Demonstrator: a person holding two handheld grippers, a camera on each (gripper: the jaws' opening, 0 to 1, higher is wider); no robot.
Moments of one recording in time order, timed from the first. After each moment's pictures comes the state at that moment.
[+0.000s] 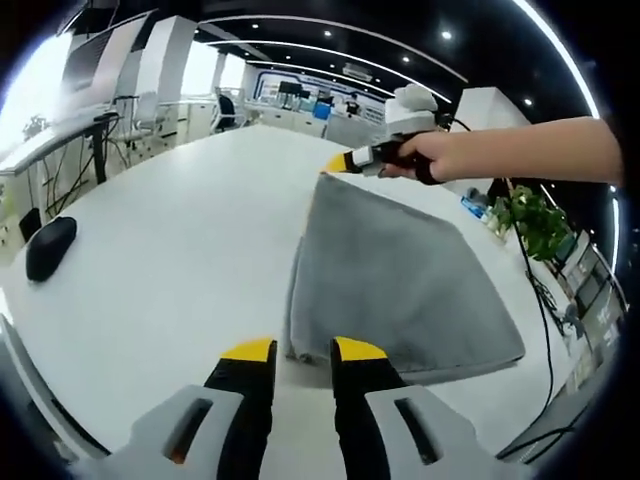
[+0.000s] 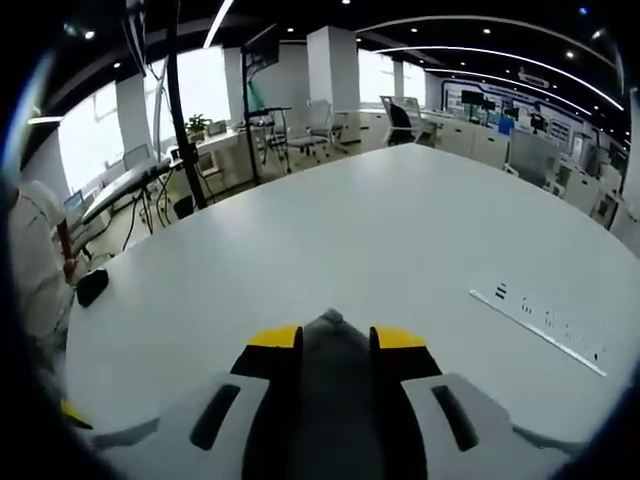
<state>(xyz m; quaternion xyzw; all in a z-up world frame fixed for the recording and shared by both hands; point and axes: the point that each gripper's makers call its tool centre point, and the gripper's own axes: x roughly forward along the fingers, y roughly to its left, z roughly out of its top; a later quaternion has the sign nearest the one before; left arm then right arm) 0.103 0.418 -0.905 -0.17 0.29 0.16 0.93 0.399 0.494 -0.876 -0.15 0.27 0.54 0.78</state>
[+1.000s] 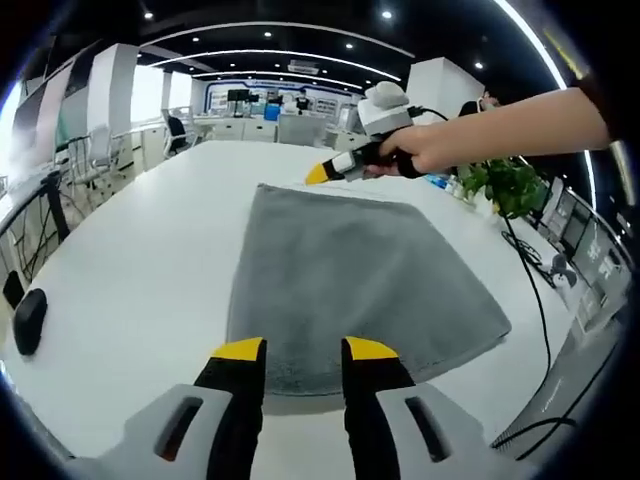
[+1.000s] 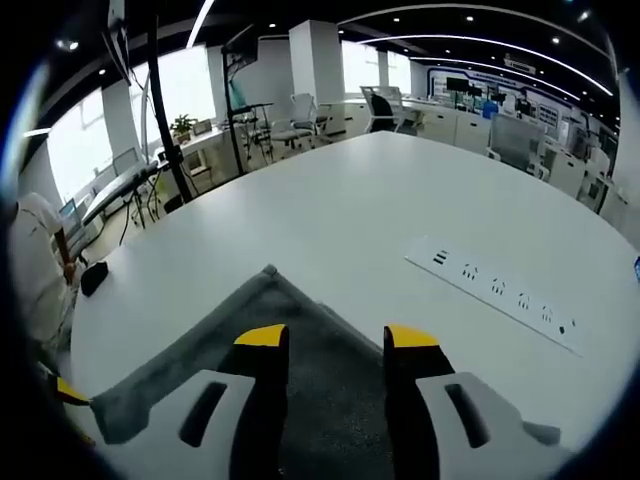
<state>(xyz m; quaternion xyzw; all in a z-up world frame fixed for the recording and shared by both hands) 0.139 0.373 -0.887 -0.07 0.31 0.06 0.95 0.420 0.409 -0.862 -0.15 0.29 0.52 0.79</state>
